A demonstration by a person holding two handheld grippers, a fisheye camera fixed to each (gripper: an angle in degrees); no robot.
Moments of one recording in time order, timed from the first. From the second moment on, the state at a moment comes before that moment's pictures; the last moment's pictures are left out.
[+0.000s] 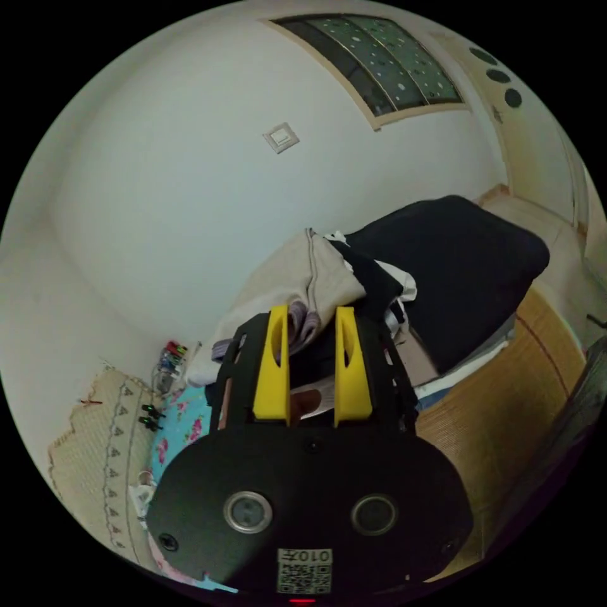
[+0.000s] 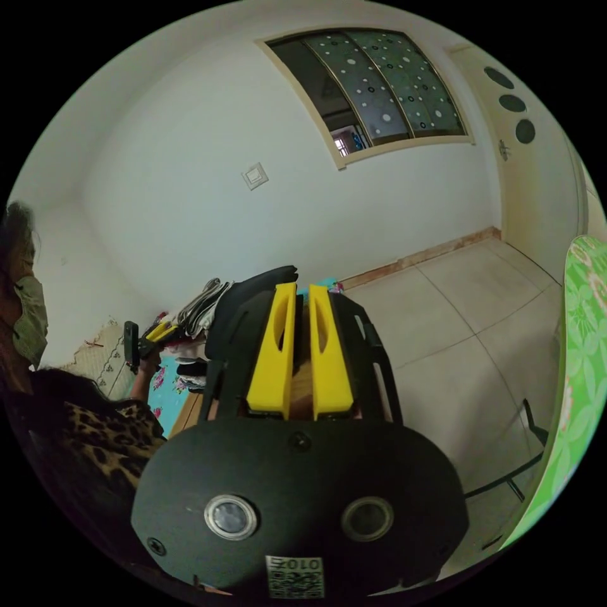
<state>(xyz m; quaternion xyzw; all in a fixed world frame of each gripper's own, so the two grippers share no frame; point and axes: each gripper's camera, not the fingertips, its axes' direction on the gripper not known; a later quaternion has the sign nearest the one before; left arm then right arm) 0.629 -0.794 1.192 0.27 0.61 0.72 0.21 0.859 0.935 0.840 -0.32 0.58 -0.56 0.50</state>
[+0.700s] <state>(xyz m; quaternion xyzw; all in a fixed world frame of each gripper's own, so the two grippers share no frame) 0.721 -0.819 1.178 0.14 0.66 0.71 0.22 0.897 0.966 0.786 -0.37 0.58 -0.49 0.54</state>
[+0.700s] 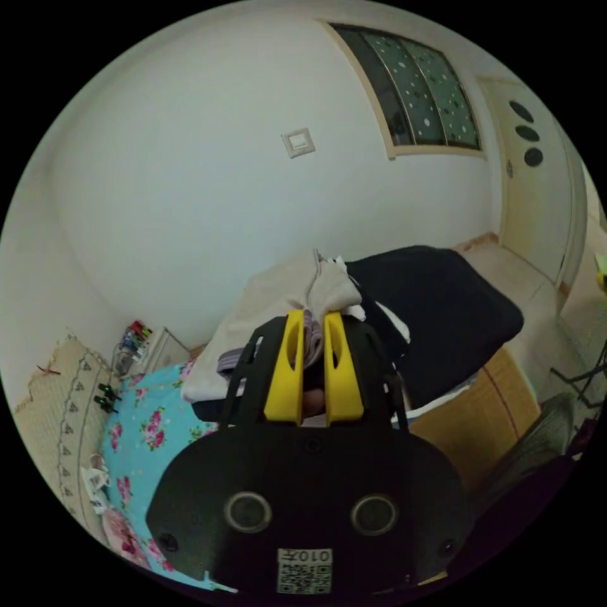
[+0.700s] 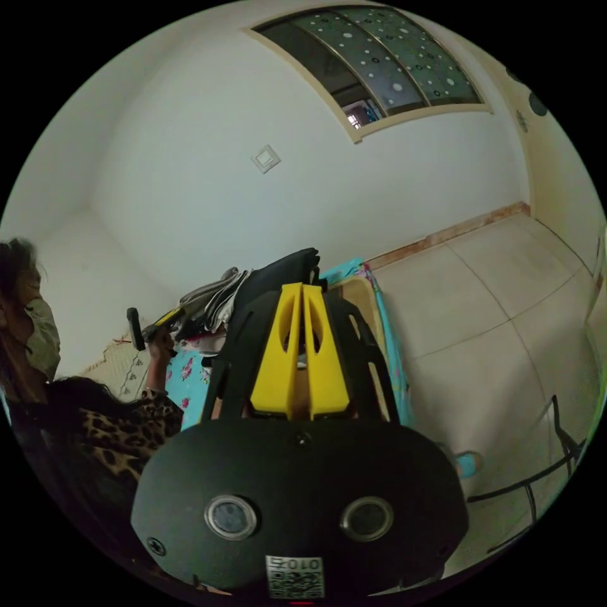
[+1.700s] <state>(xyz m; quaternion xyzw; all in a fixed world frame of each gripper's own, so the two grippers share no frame) 0.742 -0.770 1.198 0.05 0.67 0.74 -0.01 1.203 1.054 0.877 -0.66 0.45 0.00 0.61</state>
